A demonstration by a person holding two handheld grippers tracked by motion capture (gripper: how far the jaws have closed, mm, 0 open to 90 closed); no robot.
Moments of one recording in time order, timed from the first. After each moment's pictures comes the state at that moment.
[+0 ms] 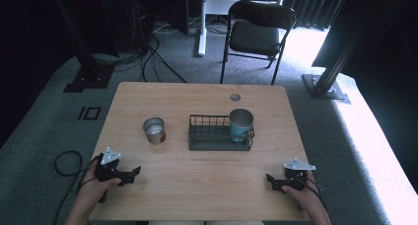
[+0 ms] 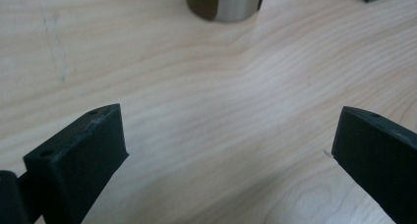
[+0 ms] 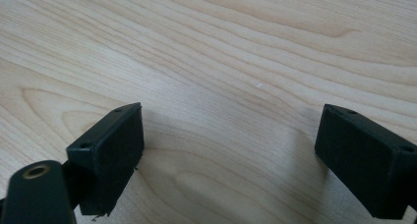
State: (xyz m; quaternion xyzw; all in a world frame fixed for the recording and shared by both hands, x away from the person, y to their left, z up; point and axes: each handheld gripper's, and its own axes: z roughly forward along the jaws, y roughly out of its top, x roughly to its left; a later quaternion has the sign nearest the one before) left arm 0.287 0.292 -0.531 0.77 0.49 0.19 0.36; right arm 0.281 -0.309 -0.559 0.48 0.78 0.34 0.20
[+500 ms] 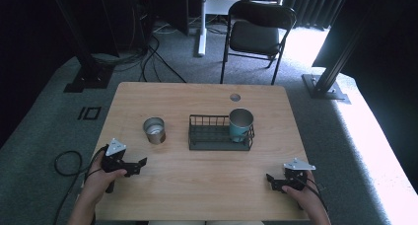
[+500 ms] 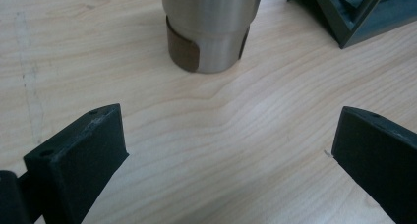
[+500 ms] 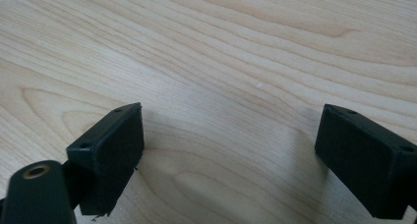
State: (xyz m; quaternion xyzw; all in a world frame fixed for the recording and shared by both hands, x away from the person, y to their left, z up) left arm 0.308 0.278 -0.519 0.77 0.47 0.20 0.38; right arm 0.281 -0.309 -0.559 0.48 0.78 0.34 0.20
